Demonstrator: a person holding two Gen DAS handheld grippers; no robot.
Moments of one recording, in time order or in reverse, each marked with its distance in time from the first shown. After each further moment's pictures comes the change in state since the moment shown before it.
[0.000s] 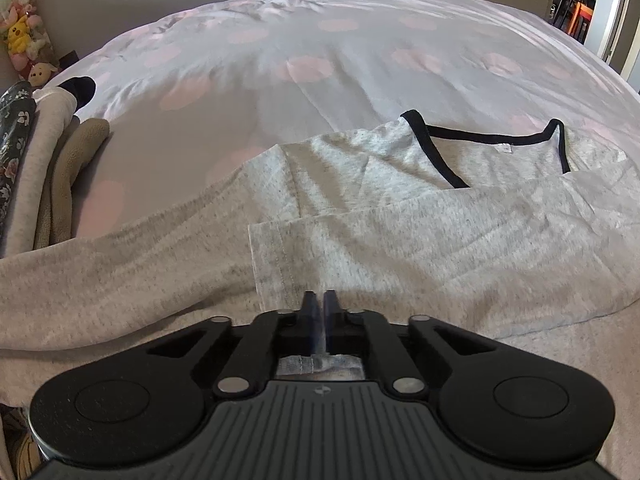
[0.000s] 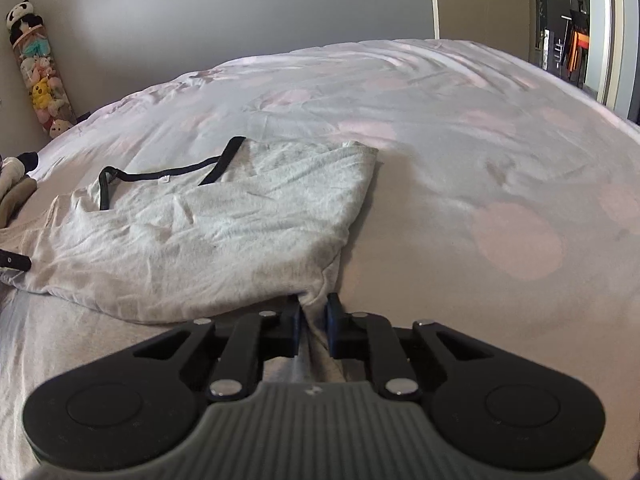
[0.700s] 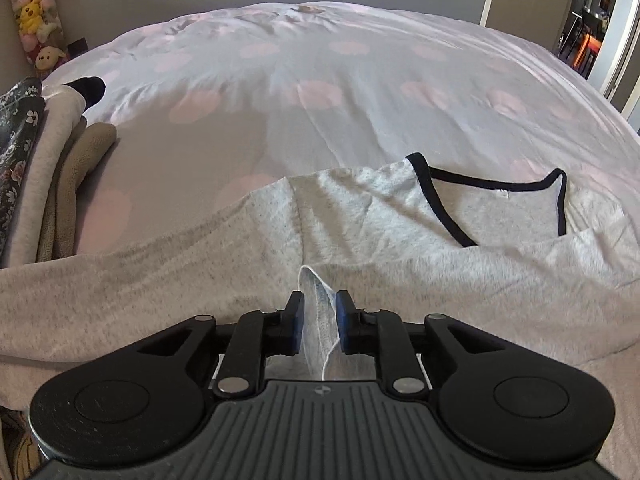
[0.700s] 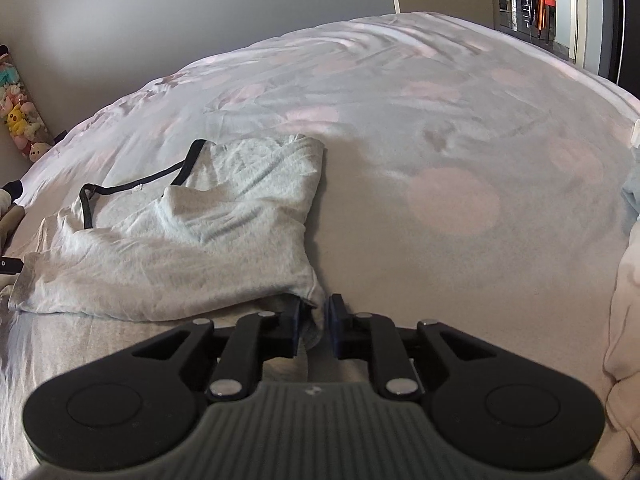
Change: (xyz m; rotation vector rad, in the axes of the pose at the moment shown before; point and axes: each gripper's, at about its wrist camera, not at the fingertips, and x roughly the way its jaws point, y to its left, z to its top) left arm -0.006 0.013 0.023 -0.095 -0.020 -0.059; right arm -0.023 -0.028 -0.004 0.113 0.061 -0.005
